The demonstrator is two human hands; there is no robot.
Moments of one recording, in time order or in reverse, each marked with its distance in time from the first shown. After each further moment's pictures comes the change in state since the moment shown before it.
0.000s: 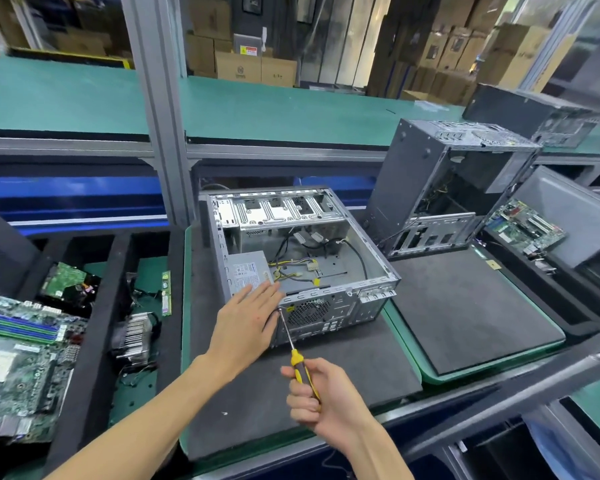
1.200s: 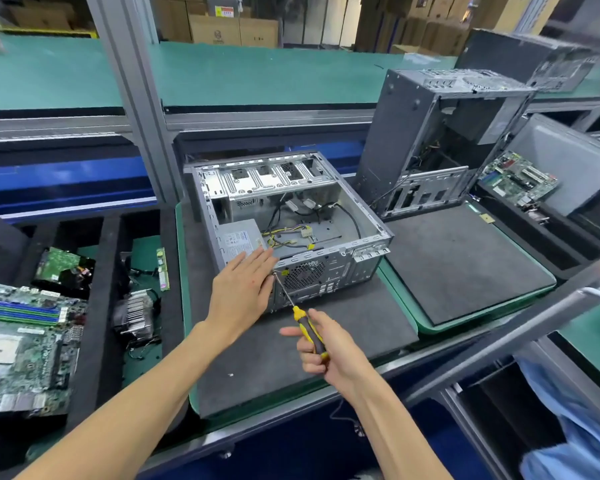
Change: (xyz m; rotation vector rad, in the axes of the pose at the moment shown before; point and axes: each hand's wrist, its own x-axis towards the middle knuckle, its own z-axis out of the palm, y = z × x) left_hand 0.000 0.002 0.000 -0.056 0.043 -0.014; right_hand 0.001 0.001 -0.004 -0.328 0.196 -0.195
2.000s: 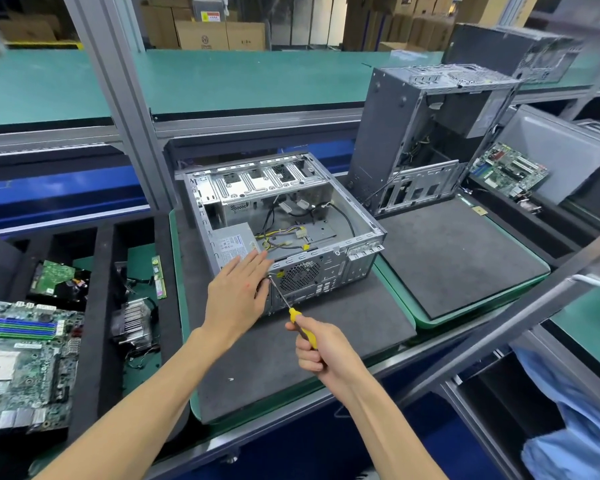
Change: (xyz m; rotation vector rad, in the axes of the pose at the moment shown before) left_hand -0.001 -0.003 0.005 0.015 -0.052 -0.020; right_hand -0.001 0.004 0.003 0.075 -0.025 -0.067
